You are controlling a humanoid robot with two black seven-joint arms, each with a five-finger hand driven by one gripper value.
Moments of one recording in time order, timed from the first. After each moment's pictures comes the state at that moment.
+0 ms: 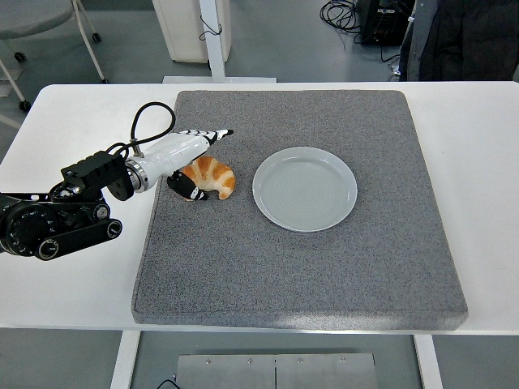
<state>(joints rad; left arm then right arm) -1.12 0.45 0.16 -1.11 1.22 0.38 -0.05 -0.09 0.00 -0.01 0.13 -0.10 -0.04 0.25</state>
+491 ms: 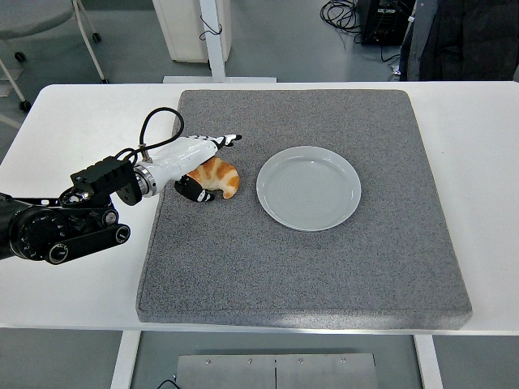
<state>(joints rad) -1.11 0.43 0.17 -1.10 1.23 0.40 -0.05 -0.09 0.00 -0.01 0.13 -0.10 -0.04 0.25</state>
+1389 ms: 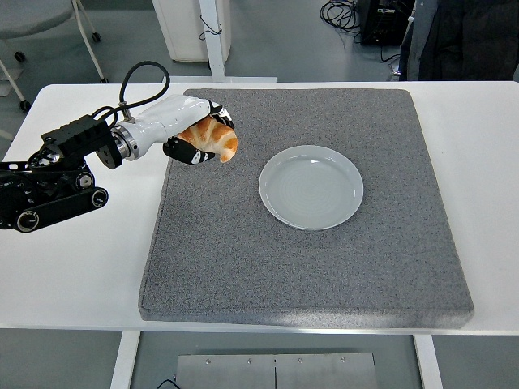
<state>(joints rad) -1.25 0.53 0.16 -1.16 1.20 0.38 -0.17 -0.09 0.00 -0.01 0.13 -0.10 -0.04 0.25</state>
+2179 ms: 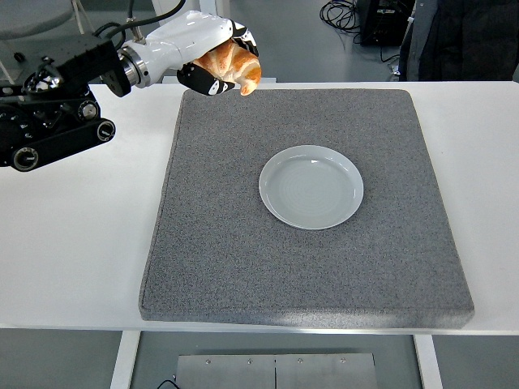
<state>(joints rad) -1.51 0.47 0.17 -1.12 1.17 0.31 -0.16 -0.09 0.00 -0.01 0.13 -0.10 -0.04 0.25</state>
